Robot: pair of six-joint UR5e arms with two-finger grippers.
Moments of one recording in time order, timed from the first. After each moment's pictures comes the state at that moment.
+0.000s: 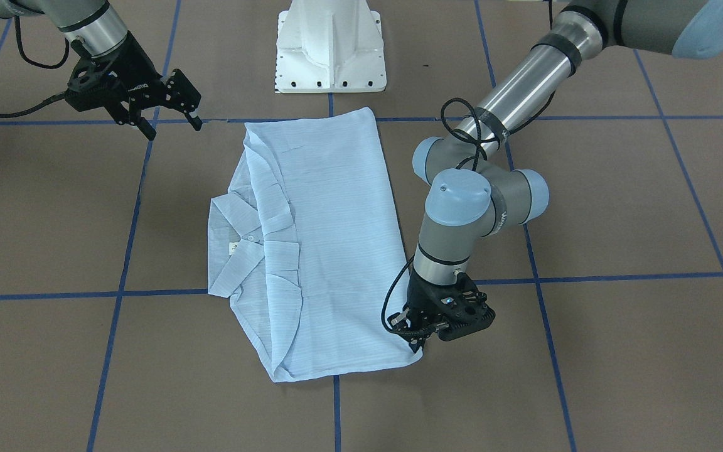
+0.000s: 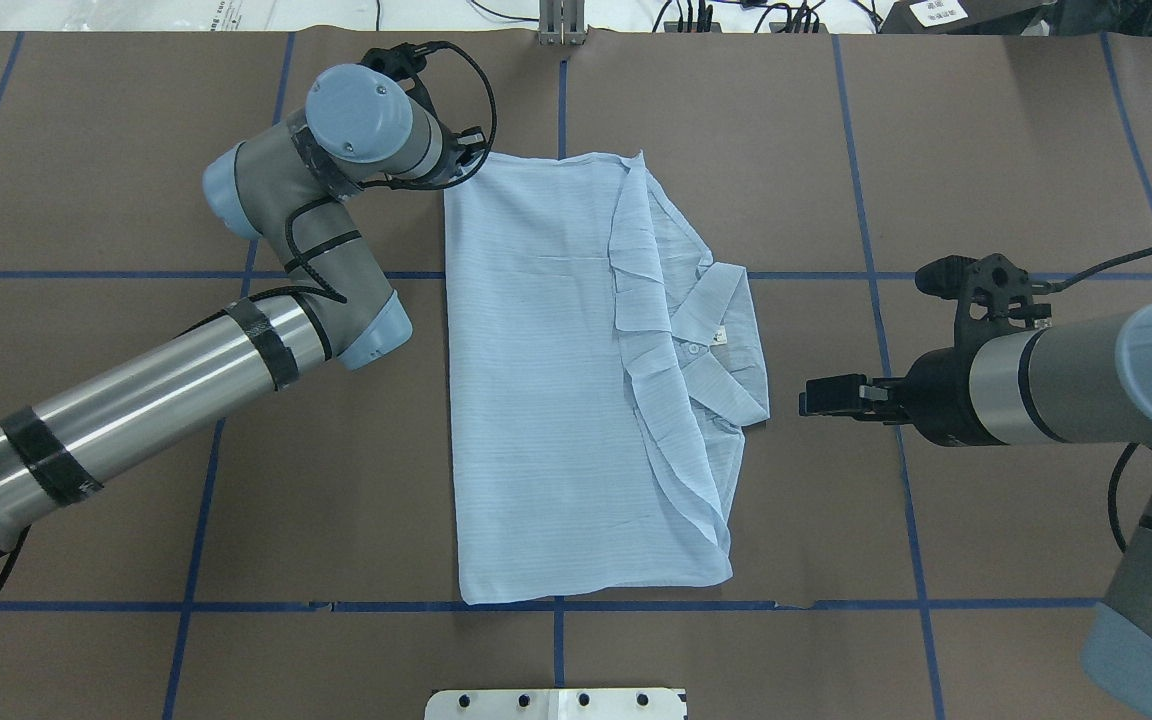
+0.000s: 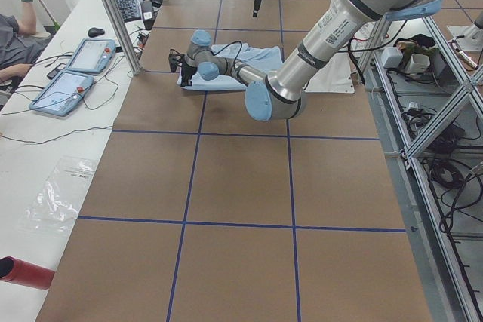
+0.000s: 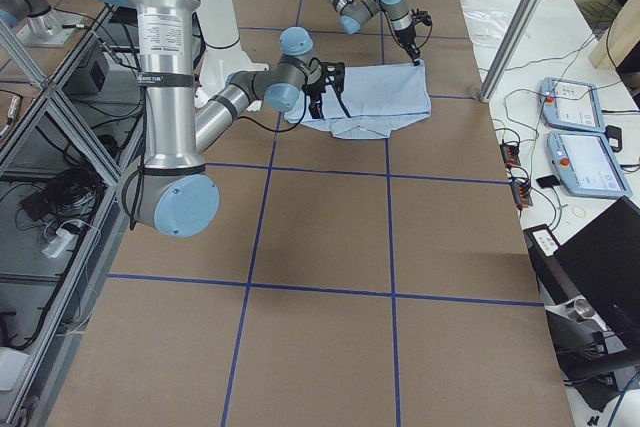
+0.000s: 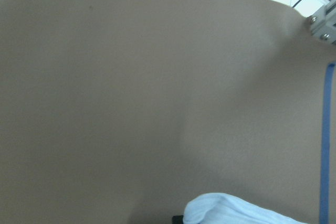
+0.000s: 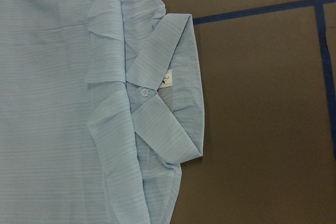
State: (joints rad) left arm -0.75 -2.48 -0.95 -2.31 -1.66 -1.44; right arm 0.59 -1.55 2.19 -1.15 1.87 1.31
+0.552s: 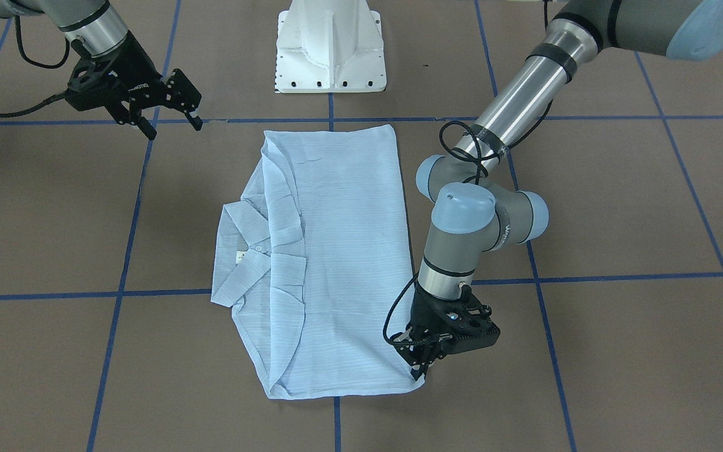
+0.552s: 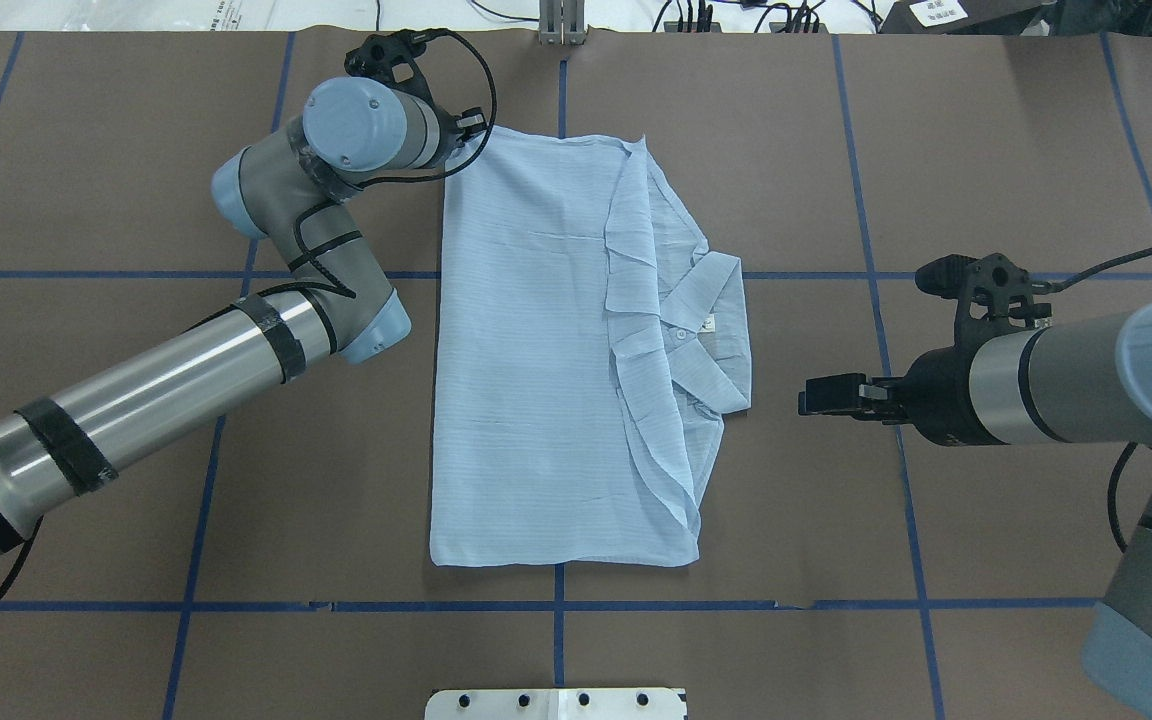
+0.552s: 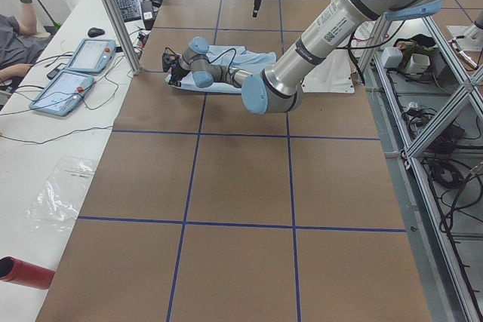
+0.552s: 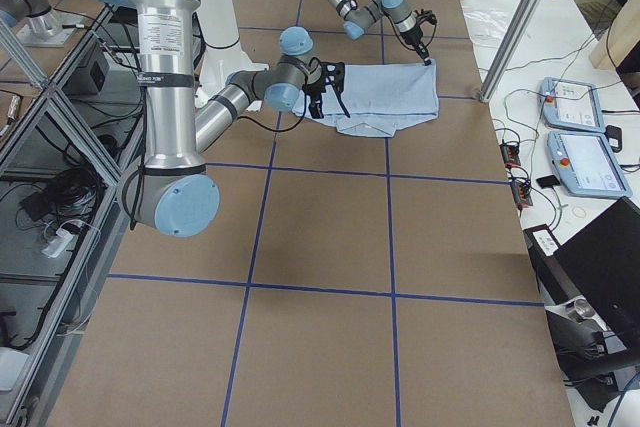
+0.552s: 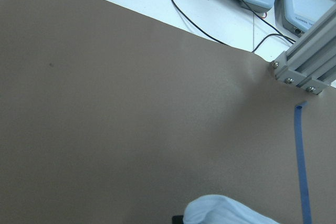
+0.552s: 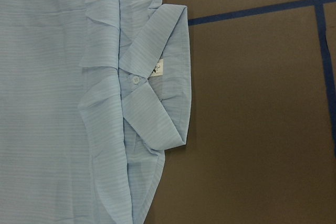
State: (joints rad) left arm -0.75 -2.51 -0.85 -2.47 -1.56 -1.40; right arm 0.59 -1.55 2.19 -1.15 1.87 1.32
